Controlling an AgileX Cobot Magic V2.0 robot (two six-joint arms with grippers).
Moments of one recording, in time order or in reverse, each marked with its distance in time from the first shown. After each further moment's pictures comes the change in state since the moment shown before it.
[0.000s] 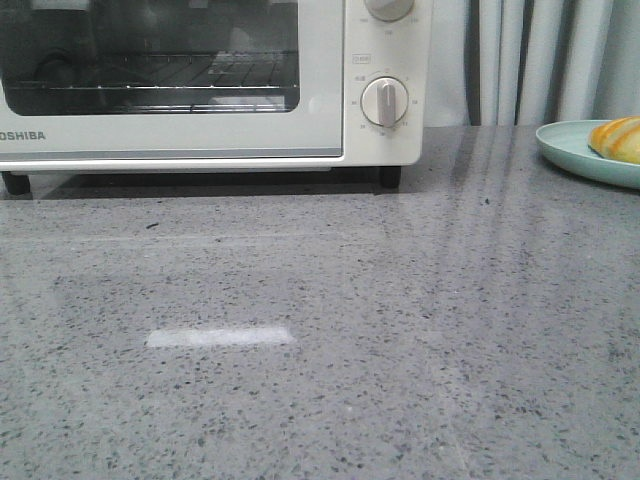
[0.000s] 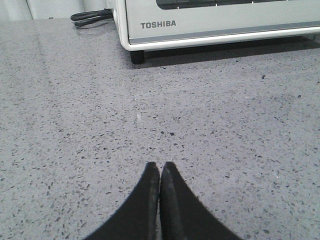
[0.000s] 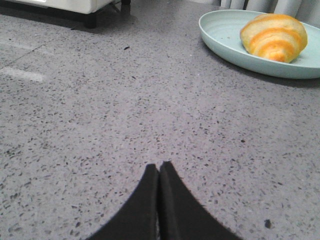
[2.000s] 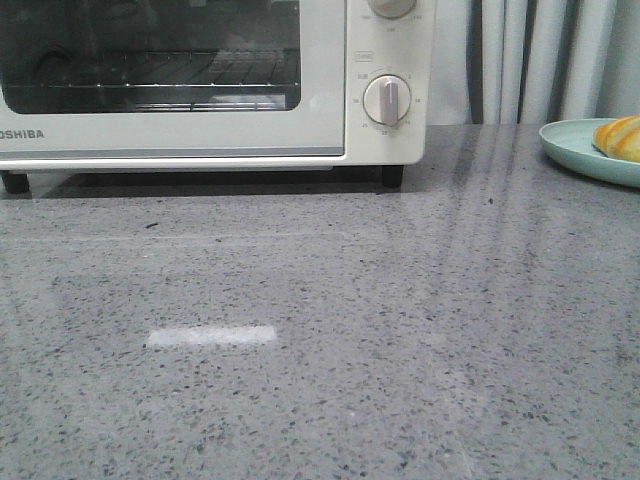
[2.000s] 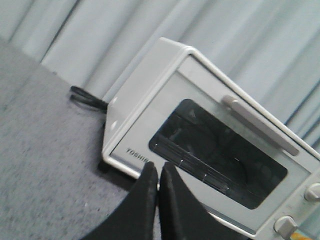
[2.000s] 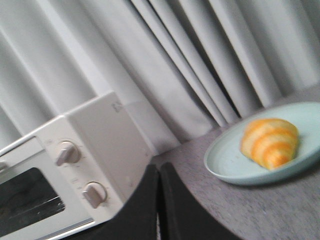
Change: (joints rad) left arm 0.001 0.000 -0.063 -0.651 -0.341 0.023; right arm 0.000 0.003 -0.059 0.564 -0.454 0.000
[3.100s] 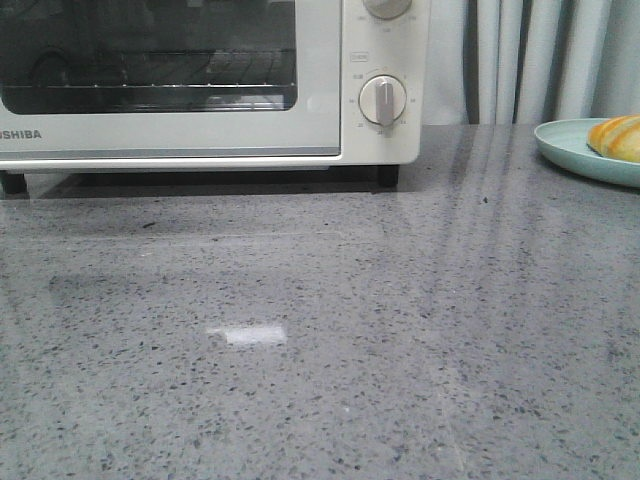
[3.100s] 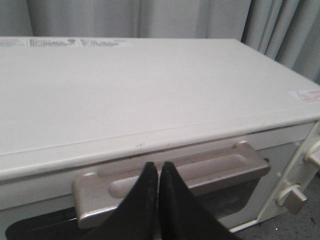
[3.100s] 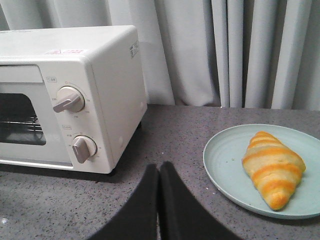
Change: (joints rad) left arm -0.247 1.128 -0.822 0.297 0.074 0.162; right arm 0.000 0.487 -0.427 -0.370 0.286 0.000
